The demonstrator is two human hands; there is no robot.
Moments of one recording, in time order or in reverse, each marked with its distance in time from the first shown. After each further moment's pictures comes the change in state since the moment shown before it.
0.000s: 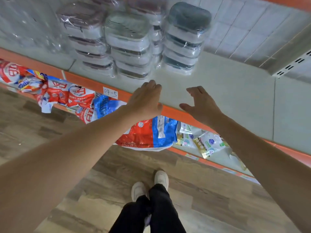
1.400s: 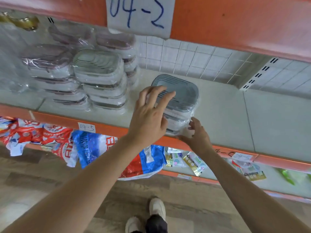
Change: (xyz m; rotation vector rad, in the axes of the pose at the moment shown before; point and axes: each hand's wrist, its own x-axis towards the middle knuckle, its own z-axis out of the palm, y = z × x) left_hand 0.028 0.048 -0.003 -0.107 0.497 0.303; right_hand -0.013 0.070 0.040 0.470 0.232 0.359
